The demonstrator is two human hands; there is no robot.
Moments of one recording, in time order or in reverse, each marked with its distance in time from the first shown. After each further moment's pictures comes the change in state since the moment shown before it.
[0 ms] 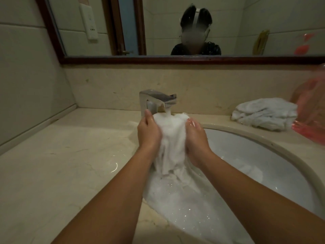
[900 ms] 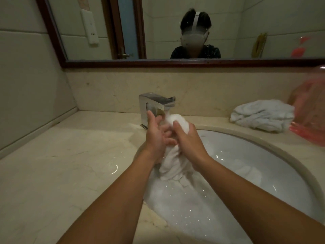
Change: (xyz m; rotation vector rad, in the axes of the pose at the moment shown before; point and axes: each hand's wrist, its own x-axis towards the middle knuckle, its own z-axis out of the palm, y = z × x) left_hand -0.005 -0.005 0.005 -0.396 -0.447 -0.088; right_hand -0.022 -0.010 -0.001 -0.328 -0.084 -0.113
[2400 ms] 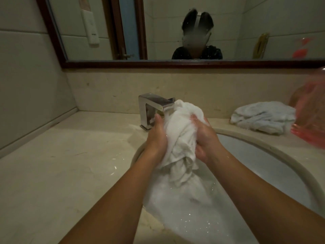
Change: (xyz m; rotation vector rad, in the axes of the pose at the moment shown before) left_hand 0.023 -0.030 -0.005 0.281 0.141 -0.076; right_hand 0.034 -0.006 -0.027 0.843 -0.195 0.068
